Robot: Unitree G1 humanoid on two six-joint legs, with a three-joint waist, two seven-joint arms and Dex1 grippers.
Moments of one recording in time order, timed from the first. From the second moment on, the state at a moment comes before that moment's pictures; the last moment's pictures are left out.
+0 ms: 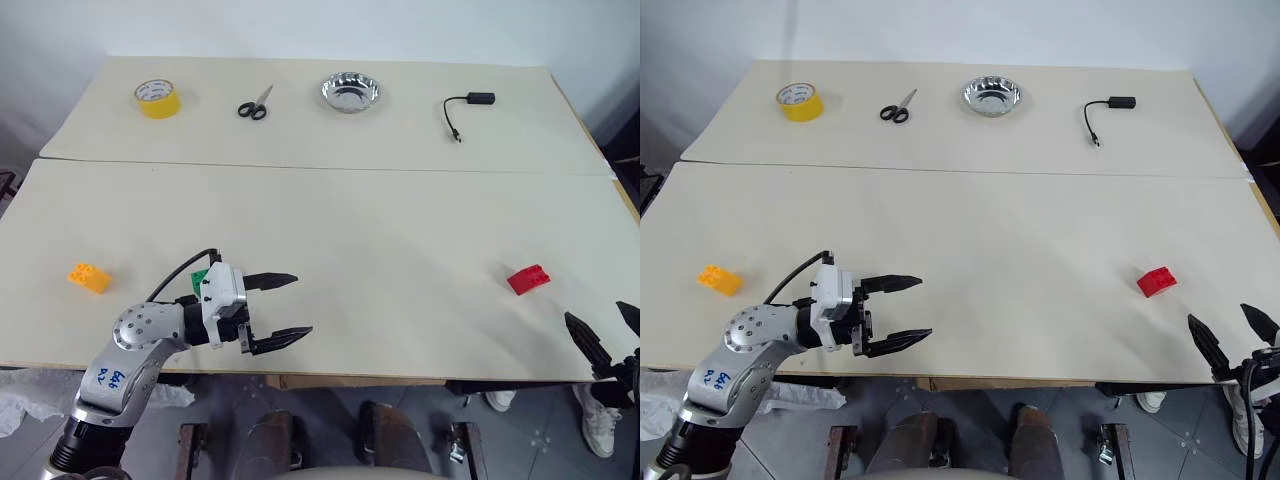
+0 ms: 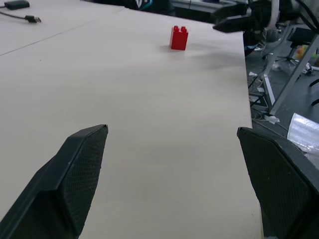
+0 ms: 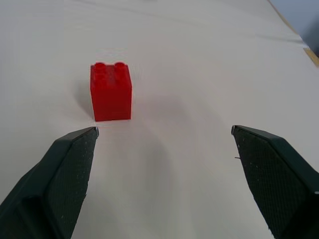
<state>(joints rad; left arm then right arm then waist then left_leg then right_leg) -0.07 0.61 -0.03 -0.37 -0.50 0.27 -0.93 0.32 -0.59 -0.71 0.04 0.54 0.02 0.81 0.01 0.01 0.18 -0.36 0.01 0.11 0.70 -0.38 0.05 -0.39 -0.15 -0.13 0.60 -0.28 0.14</state>
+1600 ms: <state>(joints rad) 0.00 0.61 0.02 -0.35 -0.43 0.19 -0.93 -0.19 -1.00 -0.36 0.26 0.46 0.59 0.97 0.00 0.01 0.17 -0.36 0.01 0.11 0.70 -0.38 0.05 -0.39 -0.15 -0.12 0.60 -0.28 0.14</state>
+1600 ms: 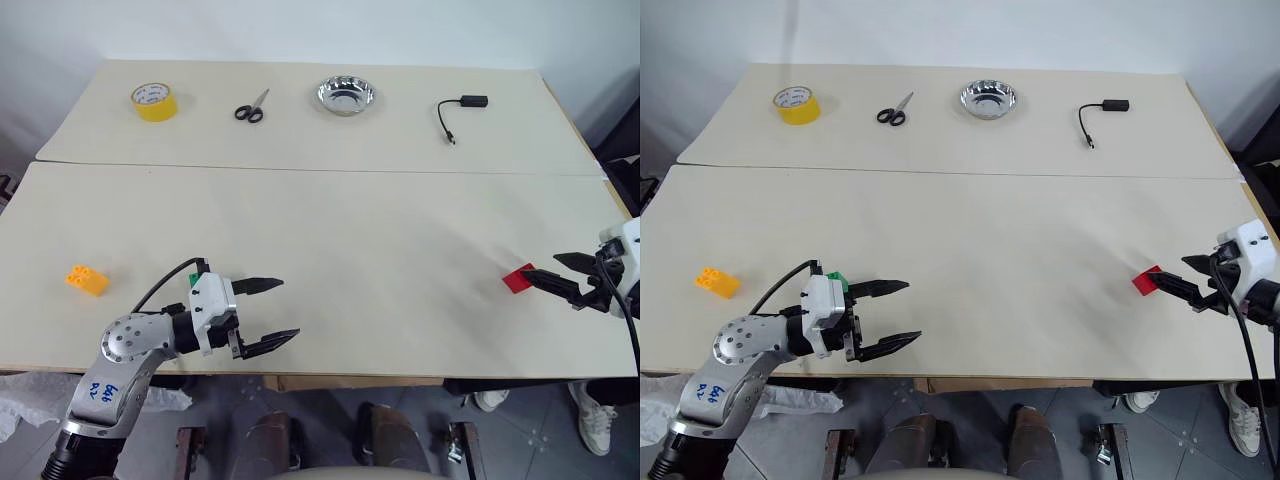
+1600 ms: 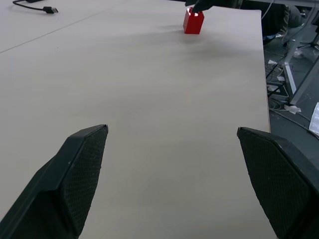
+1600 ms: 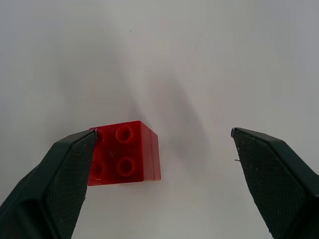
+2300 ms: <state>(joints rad) 0.00 0.61 0.02 -0.35 -0.43 0.19 -0.93 -0.23 -1.05 -0.26 0.31 0.38 0.51 1.11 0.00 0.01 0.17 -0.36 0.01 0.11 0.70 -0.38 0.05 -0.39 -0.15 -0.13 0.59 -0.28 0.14</state>
